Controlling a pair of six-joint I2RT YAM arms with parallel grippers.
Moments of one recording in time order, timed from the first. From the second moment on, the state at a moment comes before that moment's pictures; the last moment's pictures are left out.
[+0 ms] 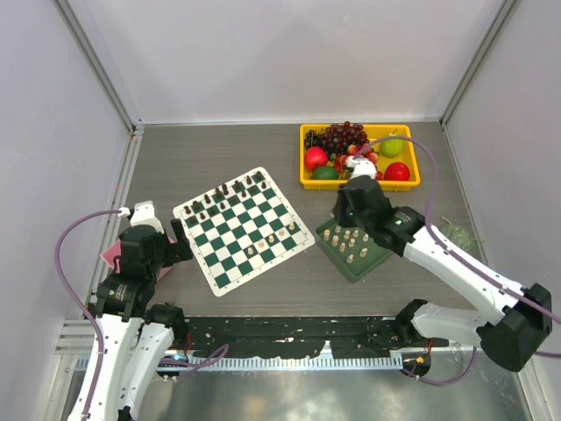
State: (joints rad) left arm -0.15 0.48 0.70 -0.84 -0.22 -0.29; right arm 0.61 1.10 0.93 -0.52 0.27 0.46
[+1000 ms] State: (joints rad) left arm -0.15 0.40 0.70 -0.85 -0.30 -0.31; right arm 1.17 2.01 1.60 -0.50 0.20 0.49
